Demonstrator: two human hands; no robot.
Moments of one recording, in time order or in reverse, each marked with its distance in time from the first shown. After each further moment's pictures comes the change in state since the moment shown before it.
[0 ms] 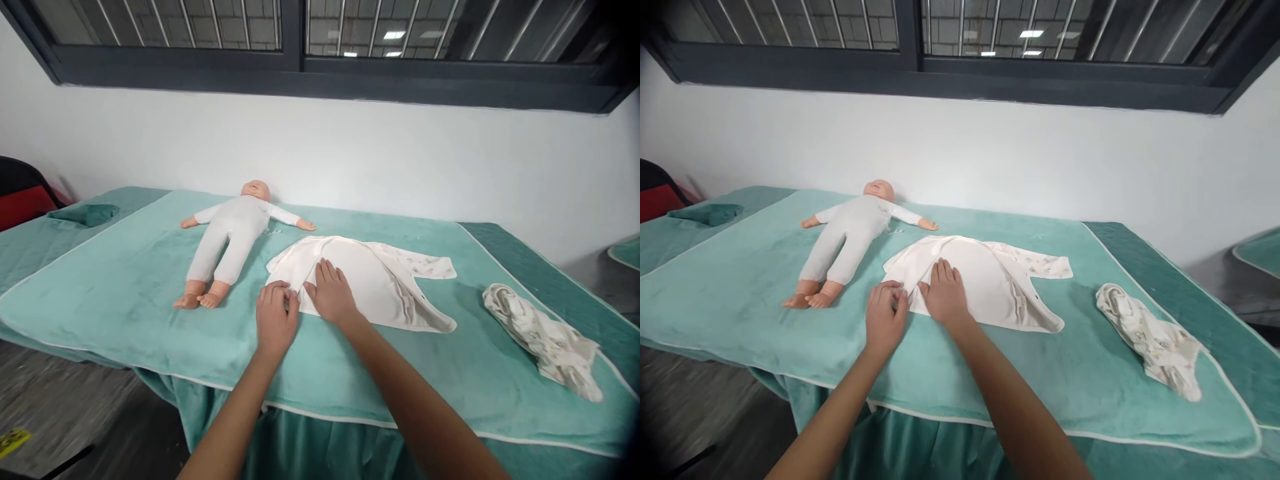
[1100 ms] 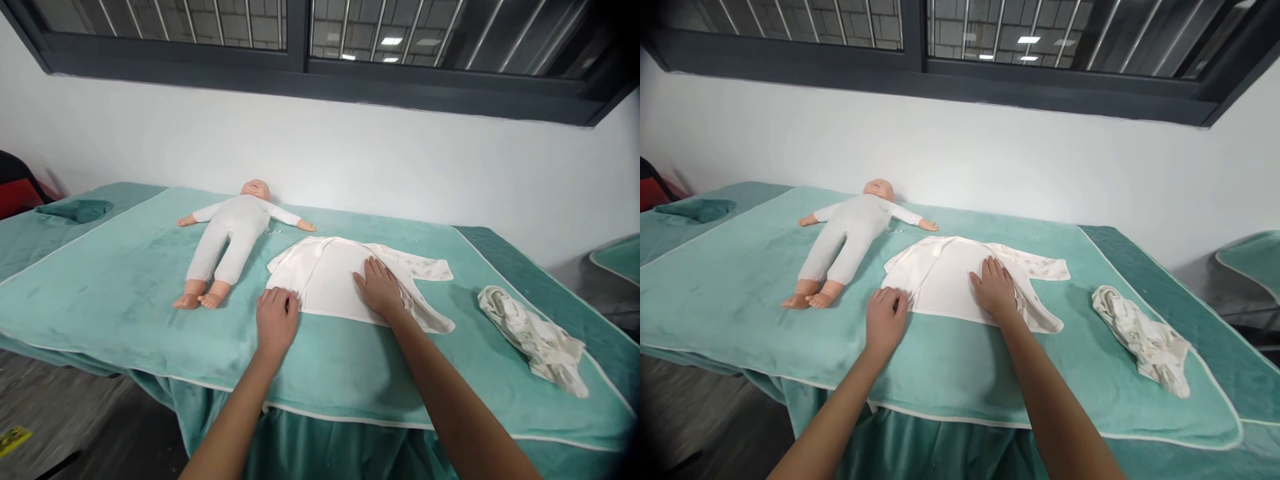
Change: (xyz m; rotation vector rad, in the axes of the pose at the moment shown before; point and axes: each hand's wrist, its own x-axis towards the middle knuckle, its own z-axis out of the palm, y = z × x) left_hand 0.000 -0.005 0.000 0.087 -0.045 -0.010; right_hand -0.010 0.106 -0.020 -0.129 -0.034 0.296
